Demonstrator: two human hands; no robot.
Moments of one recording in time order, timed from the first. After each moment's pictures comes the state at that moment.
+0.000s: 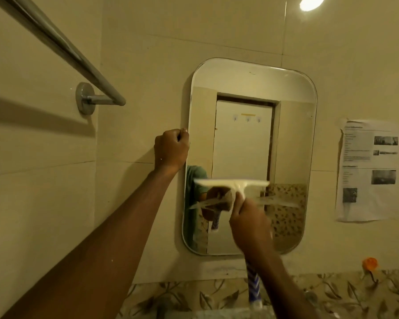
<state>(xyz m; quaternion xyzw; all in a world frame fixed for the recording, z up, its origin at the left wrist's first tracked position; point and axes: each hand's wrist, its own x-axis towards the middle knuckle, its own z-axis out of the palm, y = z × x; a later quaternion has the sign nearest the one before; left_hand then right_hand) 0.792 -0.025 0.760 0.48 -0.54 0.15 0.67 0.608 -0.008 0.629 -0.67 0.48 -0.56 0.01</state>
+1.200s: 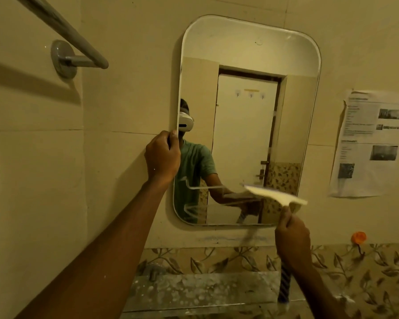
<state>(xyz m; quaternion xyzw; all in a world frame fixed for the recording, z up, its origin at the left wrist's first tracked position) 0.775 -0.026 0.681 0.53 -0.48 0.19 0.67 0.493 -0.048 0.538 -0.60 0.55 -0.59 0.05</state>
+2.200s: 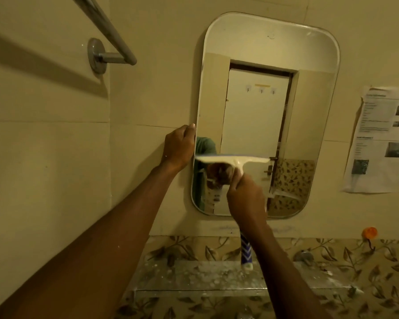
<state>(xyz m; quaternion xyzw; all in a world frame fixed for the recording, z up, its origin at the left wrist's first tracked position) 0.791 -0.007 0.689 0.50 -0.56 0.01 0.66 0.624 0.002 0.600 -0.68 0.48 -0.56 0.03</state>
